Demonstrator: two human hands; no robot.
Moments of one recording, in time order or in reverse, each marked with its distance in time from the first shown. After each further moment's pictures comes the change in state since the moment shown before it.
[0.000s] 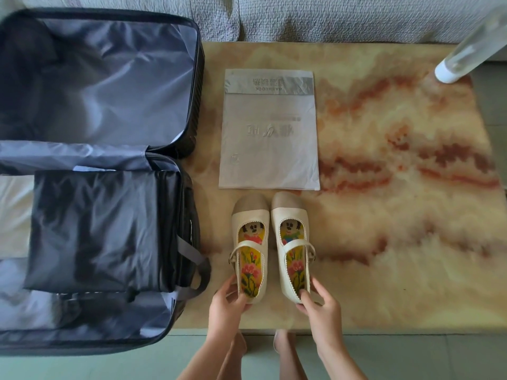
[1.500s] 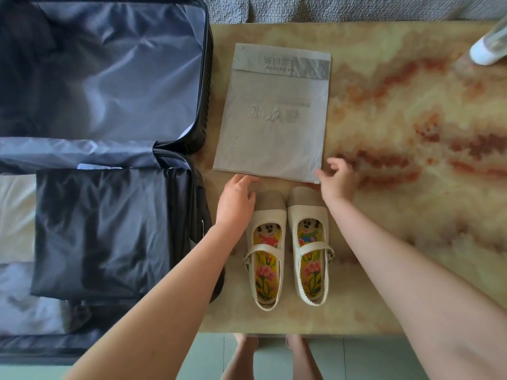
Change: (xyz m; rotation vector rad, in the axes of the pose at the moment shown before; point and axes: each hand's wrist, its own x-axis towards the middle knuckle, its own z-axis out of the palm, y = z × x) left_hand 0.115 0.159 0.005 0.773 0.079 0.714; right_hand 0.174 -0.160 0.084 -0.567 0.311 -0.459
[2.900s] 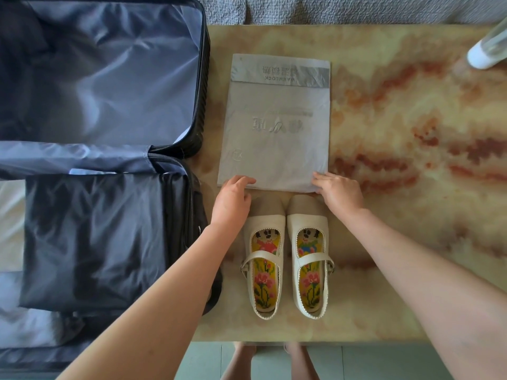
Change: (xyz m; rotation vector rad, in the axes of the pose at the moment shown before) left_hand 0.014 -0.009 0.000 0.066 -0.027 0.041; right_hand 0.017 0.026 -0.016 -0.694 -0.337 -0.708
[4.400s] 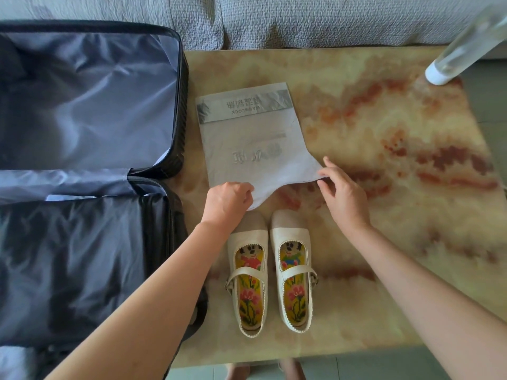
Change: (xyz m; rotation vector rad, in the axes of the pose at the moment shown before) left_hand 0.023 0.037 -0.011 0.219 0.048 0.240; right_hand -0.026 0.011 -0.040 0.341 0.587 0.049
